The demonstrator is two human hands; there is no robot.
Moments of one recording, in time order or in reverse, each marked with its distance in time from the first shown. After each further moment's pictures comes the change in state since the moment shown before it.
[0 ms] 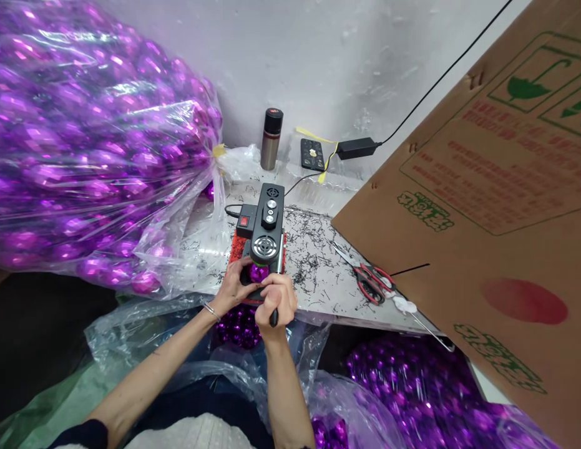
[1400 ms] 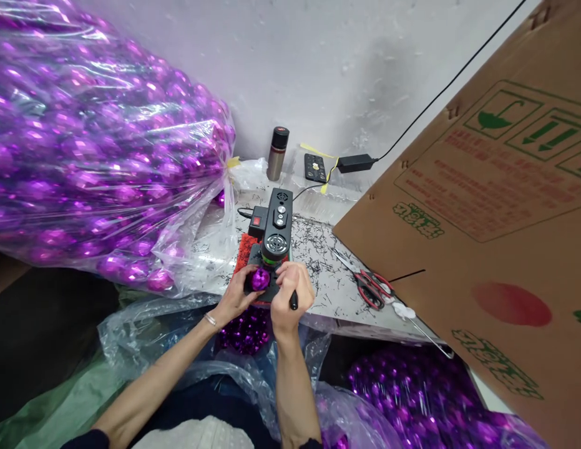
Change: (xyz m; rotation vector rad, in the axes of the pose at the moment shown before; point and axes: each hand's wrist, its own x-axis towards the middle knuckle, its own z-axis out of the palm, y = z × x) left_hand -0.021 0.009 -0.013 -0.043 -0.041 0.059; right_hand 0.035 -0.021 -0.004 0.054 -0.020 0.176
